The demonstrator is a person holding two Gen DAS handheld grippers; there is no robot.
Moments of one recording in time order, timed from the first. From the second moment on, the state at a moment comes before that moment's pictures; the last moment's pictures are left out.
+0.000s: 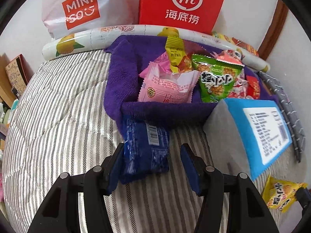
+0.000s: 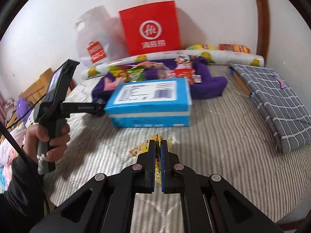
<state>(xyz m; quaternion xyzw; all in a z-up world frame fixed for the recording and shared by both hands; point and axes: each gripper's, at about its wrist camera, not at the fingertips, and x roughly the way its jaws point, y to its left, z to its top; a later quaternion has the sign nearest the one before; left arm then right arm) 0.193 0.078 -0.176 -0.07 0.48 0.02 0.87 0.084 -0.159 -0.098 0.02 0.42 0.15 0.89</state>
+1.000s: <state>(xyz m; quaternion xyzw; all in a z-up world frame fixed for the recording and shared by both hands) 0.135 0.071 -0.177 -0.07 0.46 0.04 0.89 0.092 -0.165 -0.148 -0.01 0.48 0.15 0.86</state>
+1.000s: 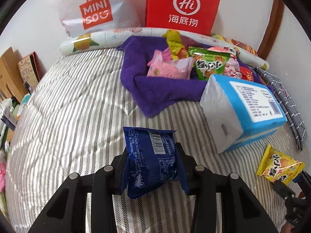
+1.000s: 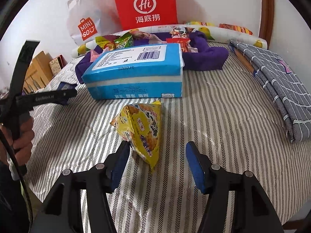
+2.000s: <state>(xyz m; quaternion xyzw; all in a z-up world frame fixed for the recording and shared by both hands) 0.131 0.070 -0.179 -0.06 0.44 0.04 0.90 0.129 -0.136 -0.156 -0.03 0.47 0.16 0.87</state>
